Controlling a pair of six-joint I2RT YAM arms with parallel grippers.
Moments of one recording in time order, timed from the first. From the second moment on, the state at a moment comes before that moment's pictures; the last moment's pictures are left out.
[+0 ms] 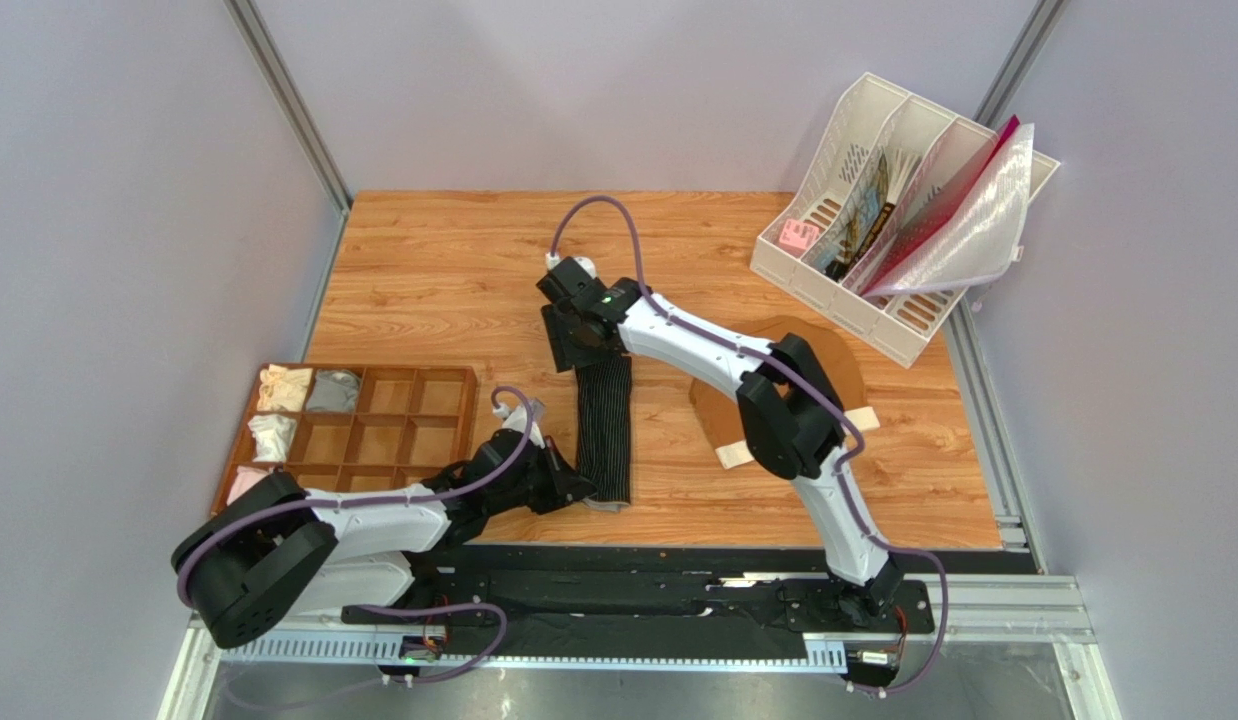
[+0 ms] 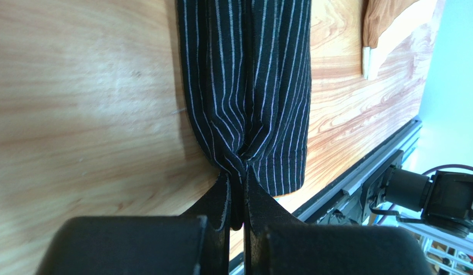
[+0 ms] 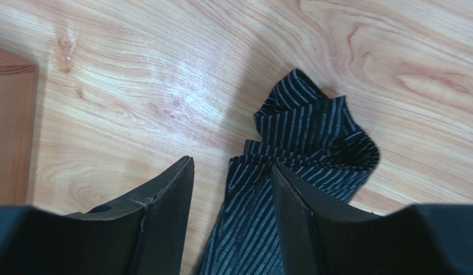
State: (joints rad) left arm -0.82 1.20 0.17 0.40 0.07 -1.04; right arm 0.85 2.26 1.97 -0.73 0.17 0.48
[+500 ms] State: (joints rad) left arm -0.82 0.96 0.14 0.14 0.01 -1.04; right arm 0.84 1.99 1.53 -0.48 -0.10 0.49
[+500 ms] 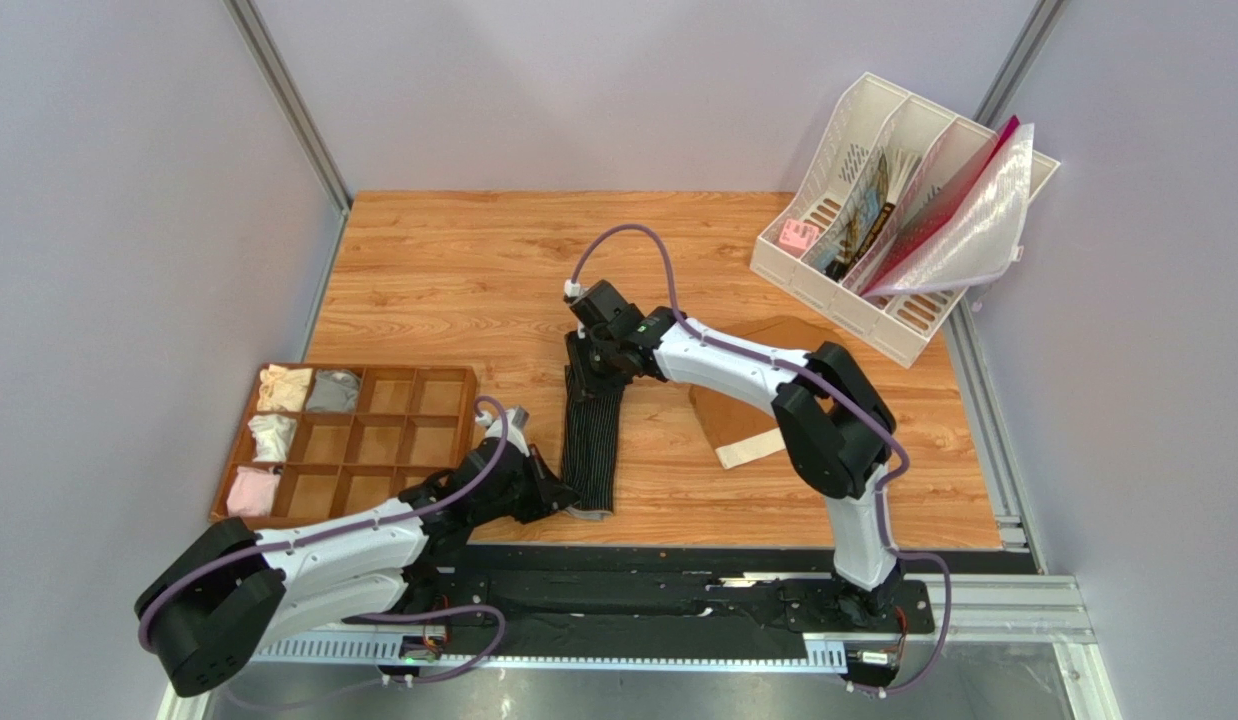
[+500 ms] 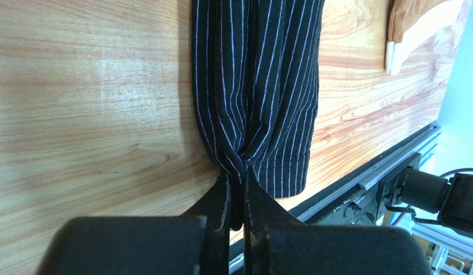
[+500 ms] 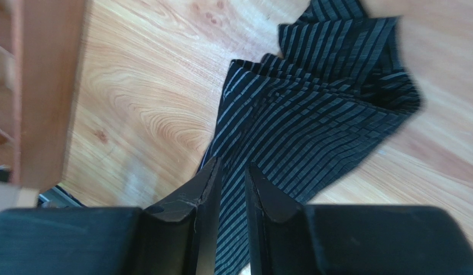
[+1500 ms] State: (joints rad) left arm -0.73 0.90 0.22 -0.11 0.11 -0.96; right arm 0.81 1.49 1.06 -0.32 -0.05 0.30
